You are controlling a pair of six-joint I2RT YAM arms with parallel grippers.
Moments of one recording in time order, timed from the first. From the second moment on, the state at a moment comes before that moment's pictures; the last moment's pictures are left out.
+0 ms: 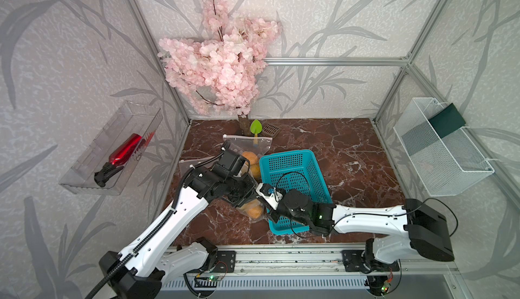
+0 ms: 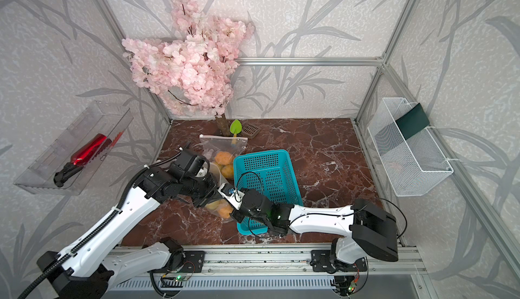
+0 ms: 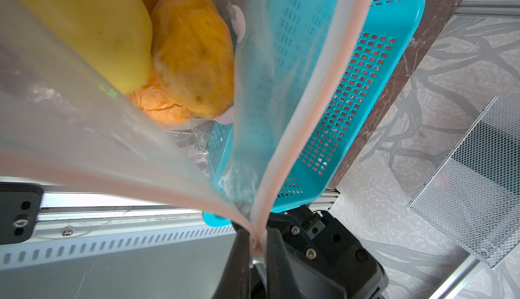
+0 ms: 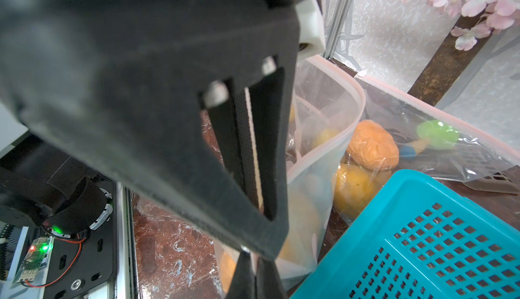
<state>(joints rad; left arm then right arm) -0.57 1.09 1.16 -1.14 0.34 -1.23 1.25 1.45 0.81 0.33 0.16 0.03</state>
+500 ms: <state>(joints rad) -0.45 1.14 1.27 -1.27 0.27 -1.10 1.25 1.43 0.79 0.39 0.12 0.03</state>
